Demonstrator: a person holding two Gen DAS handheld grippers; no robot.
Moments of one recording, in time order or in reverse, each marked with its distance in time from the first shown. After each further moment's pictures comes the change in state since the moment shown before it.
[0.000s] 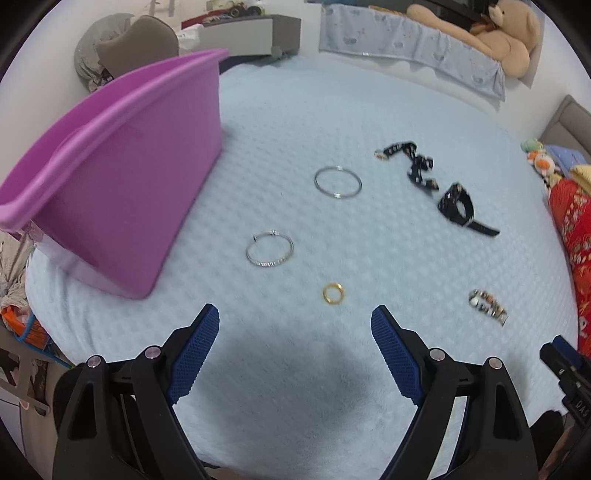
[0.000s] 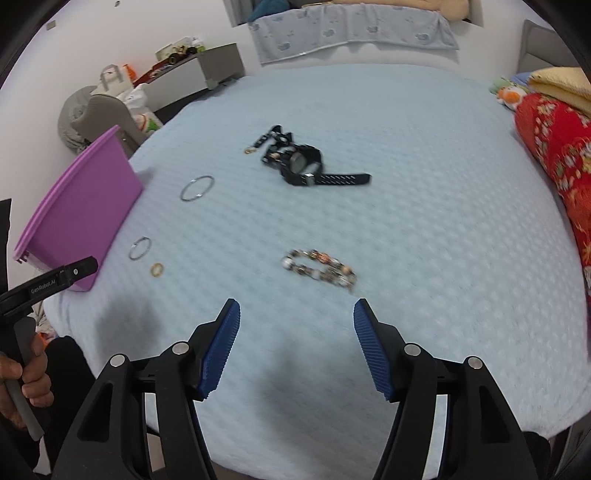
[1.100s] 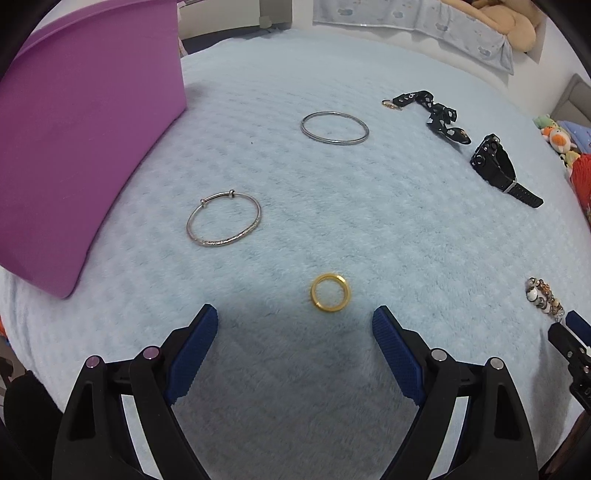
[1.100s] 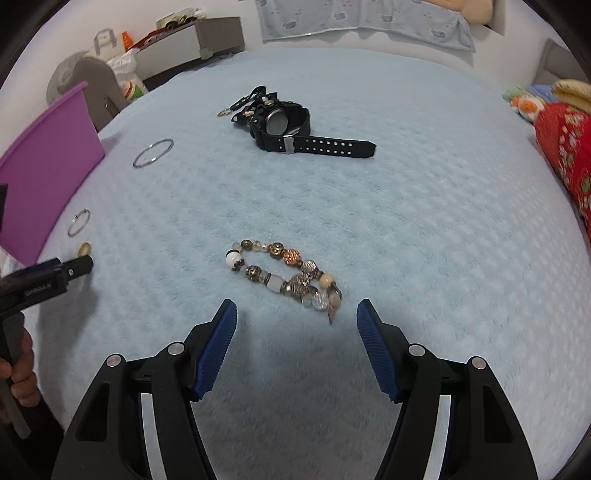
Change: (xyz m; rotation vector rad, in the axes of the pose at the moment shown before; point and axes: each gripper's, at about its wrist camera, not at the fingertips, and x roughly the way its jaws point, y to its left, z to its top) left arm 0.103 -0.022 -0.006 0.025 0.052 0.022; right arm 0.101 -0.016 0.008 -0.117 0.046 -0.072
